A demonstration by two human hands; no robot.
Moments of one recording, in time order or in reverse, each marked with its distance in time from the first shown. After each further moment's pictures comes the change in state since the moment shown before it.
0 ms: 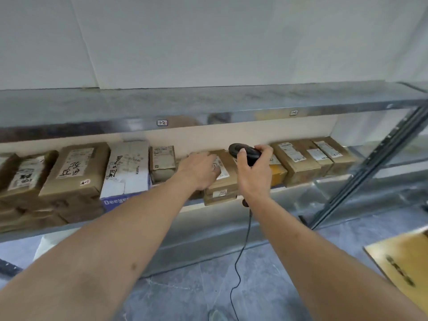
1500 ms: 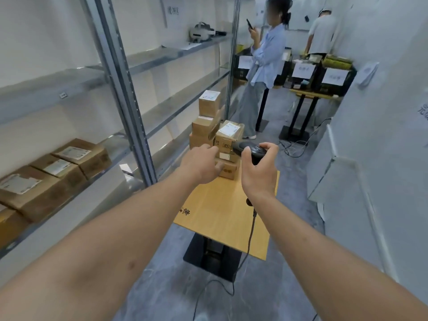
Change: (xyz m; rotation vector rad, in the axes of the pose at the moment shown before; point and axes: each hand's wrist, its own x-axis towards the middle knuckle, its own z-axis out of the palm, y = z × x) left_hand -0.068 0.779 0.079 -0.076 -0.093 0.902; right_hand -0.084 0.195 -0.694 -0.177 0.949 0.254
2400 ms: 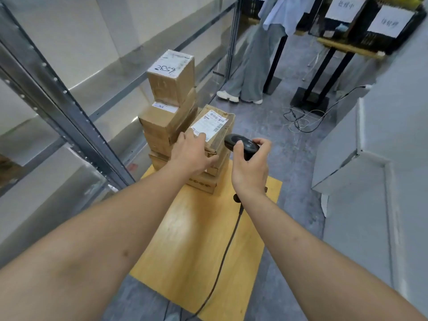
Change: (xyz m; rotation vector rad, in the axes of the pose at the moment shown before) left_hand 0.344 -0.017 0.168 -0.038 -0.160 -0.287; right_hand 0.311 0.153 0.130 -0.072 -0.133 0.252
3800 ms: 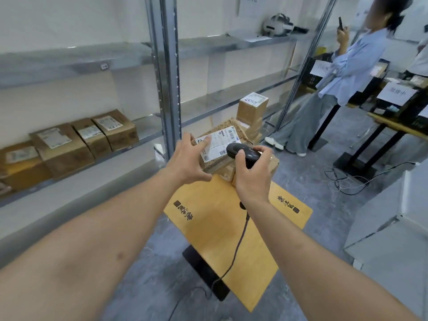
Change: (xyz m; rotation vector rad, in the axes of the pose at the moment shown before) left_hand -0.279 -0.116 -0.091 -0.182 0.320 -0.113; right_hand -0.223 -0.069 -0.034 0.006 -0.284 -0.381
